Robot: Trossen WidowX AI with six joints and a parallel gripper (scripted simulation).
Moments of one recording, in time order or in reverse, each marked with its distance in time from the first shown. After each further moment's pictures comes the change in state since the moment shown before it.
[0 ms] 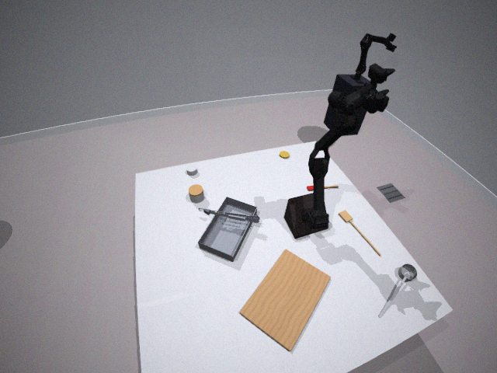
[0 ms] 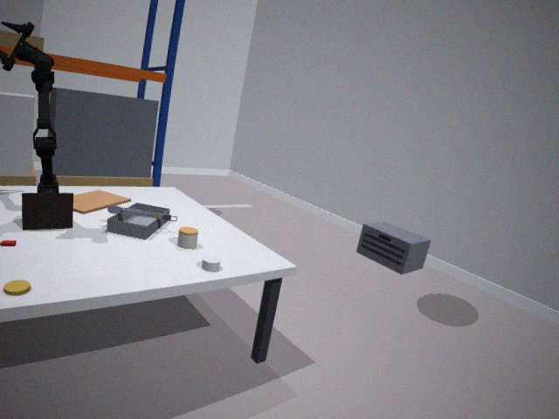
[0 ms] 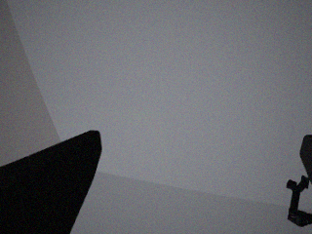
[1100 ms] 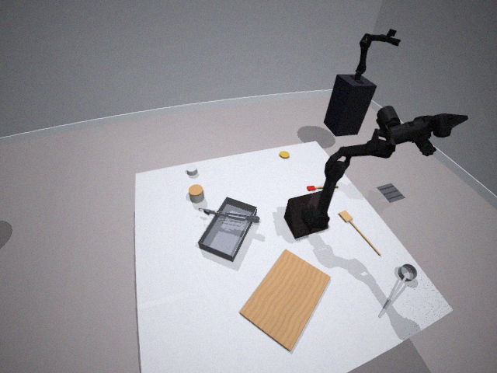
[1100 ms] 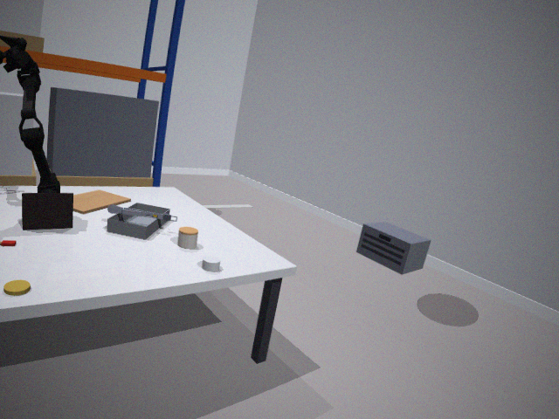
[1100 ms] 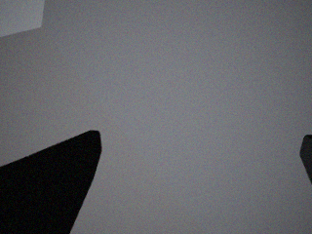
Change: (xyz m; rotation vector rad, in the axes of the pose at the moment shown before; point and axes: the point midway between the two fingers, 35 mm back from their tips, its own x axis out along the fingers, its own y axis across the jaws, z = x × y) arm 0.011 0.028 0.241 0.601 -0.326 0.316
